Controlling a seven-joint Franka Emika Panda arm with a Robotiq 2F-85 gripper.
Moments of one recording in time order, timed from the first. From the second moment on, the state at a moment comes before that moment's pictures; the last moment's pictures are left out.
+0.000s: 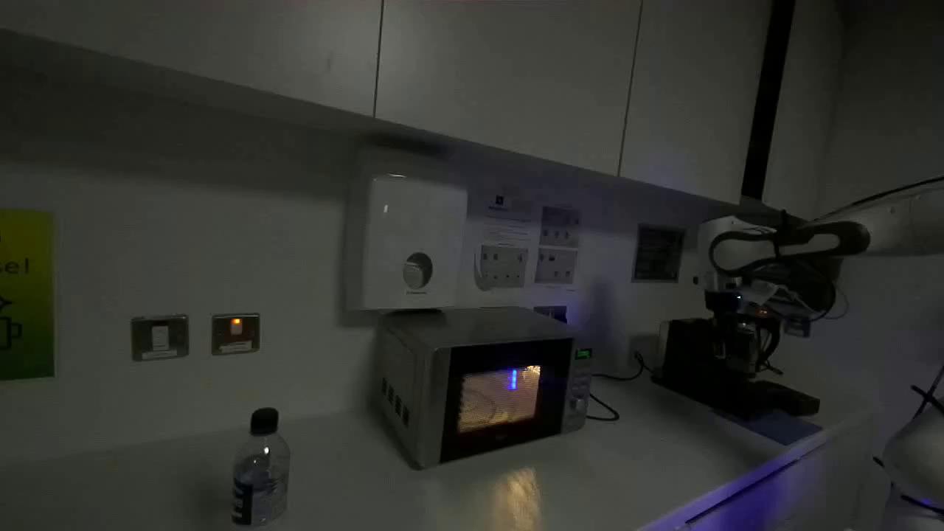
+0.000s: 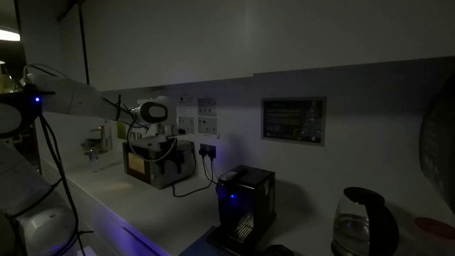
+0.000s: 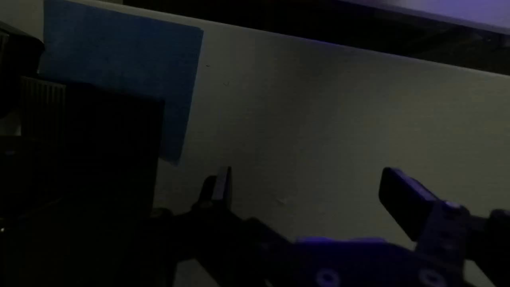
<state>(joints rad) -0.03 -0.44 -0.05 -2.26 -0.23 1.73 -0.25</state>
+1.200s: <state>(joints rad) 0.16 -0.41 0.01 -2.28 -0.11 1.57 -0.43</state>
